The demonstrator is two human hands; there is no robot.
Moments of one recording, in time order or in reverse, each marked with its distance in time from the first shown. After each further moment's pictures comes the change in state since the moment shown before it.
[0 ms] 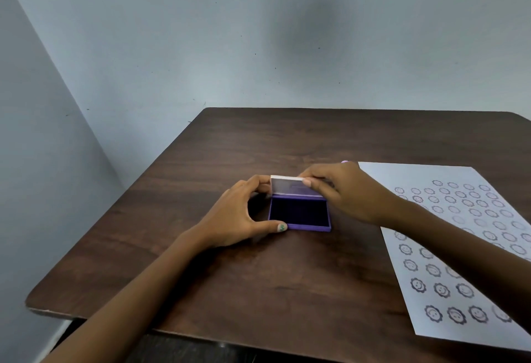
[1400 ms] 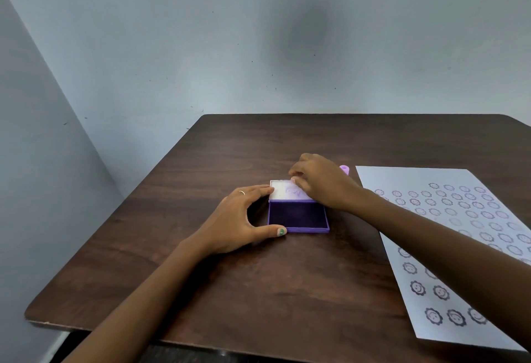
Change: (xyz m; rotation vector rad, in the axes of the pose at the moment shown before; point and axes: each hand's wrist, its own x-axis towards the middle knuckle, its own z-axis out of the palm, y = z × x) left_hand 0.001 -0.006 0.003 0.109 -0.001 -0.021; right_hand 0.049 0.030 0.031 -0.242 0.045 0.053
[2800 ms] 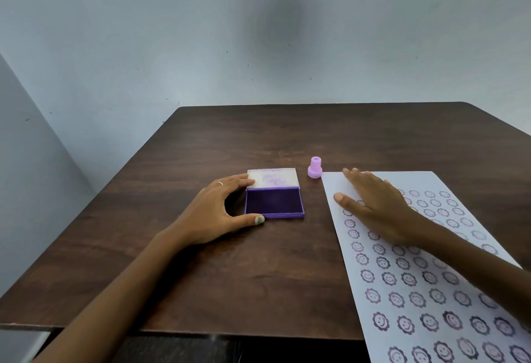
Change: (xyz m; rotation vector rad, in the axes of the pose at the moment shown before) left_hand -0.002 0.003 0.000 0.004 -0.029 0.028; right_hand -0.125 0.032 -0.034 0.006 -0.184 0.487
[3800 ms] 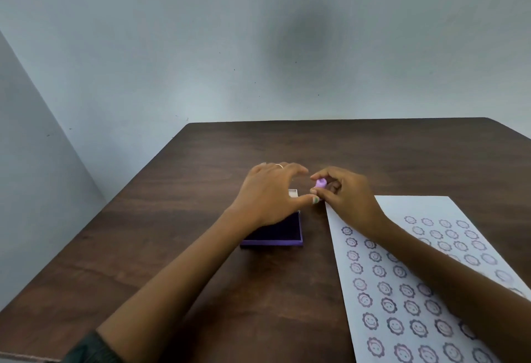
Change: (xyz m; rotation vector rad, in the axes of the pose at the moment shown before) left_hand 0.082 0.078 0.015 0.324 0.087 0.081; right_hand 0.071 -0.019 0.006 0.488 0.435 -0.319
